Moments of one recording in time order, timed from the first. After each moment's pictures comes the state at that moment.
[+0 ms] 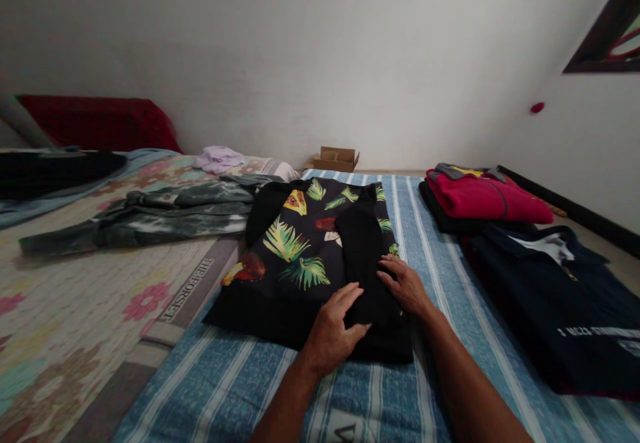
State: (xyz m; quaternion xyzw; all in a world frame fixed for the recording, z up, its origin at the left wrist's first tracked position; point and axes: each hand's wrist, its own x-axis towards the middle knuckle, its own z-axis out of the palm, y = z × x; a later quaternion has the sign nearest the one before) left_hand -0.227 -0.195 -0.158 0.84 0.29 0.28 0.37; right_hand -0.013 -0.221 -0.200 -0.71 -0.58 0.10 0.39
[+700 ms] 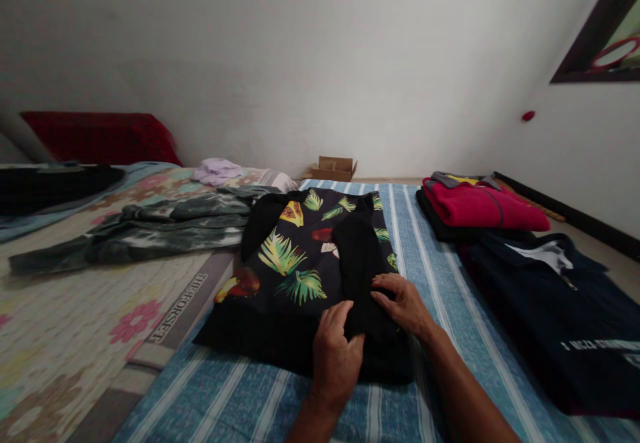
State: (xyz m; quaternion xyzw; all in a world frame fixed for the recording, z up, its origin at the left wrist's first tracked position) left_hand -0.208 -0.210 -0.176 0.79 0.37 0.44 0.21; right_hand -0.025 -0.229 -0.184 -0.63 -0.63 0.10 0.43
